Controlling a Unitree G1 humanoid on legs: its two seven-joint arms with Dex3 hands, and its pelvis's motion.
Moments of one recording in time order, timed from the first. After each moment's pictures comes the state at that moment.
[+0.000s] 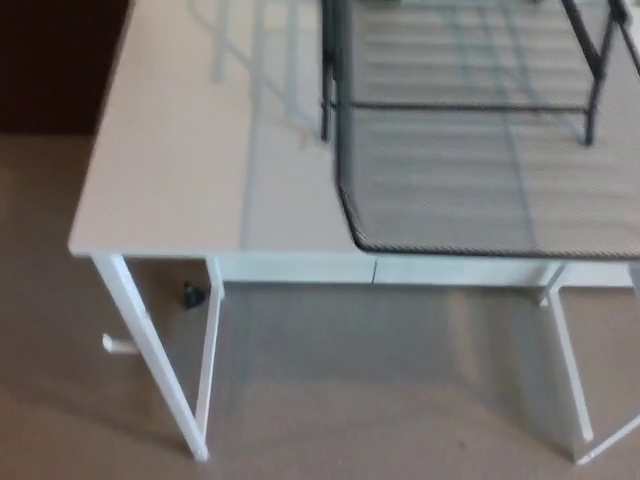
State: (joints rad) left_arm 0.18 0.38 0.28 1.10 -0.16 -0.19 -0.28; right_arm 0.22 -0.38 -0.29 1.09 0.15 -0.20 0.33
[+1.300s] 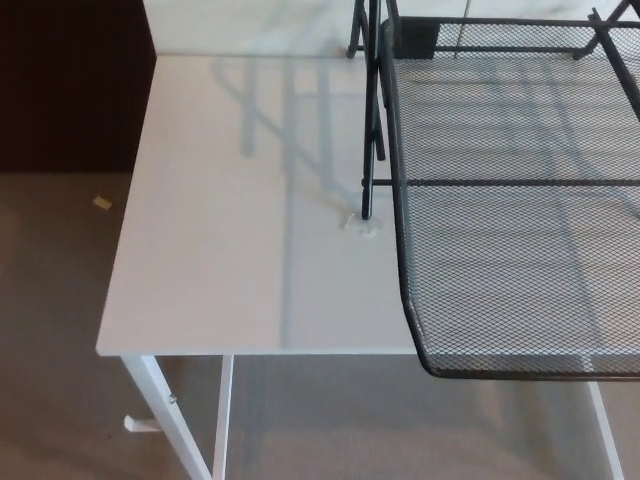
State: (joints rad) left_arm 0.21 0.37 0.25 1.05 -0.15 -0.20 -0.26; right_arm 0.19 -0.38 -0.29 1.11 0.15 -0.20 0.33
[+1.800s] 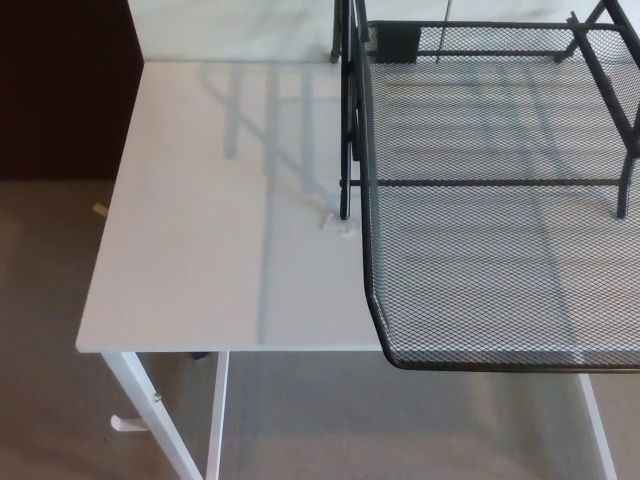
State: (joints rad) left_arm 0.21 0.37 0.24 1.06 -0.14 -0.20 -0.26; right_arm 0.21 -0.38 -0.26 1.09 0.13 -0.21 0.32
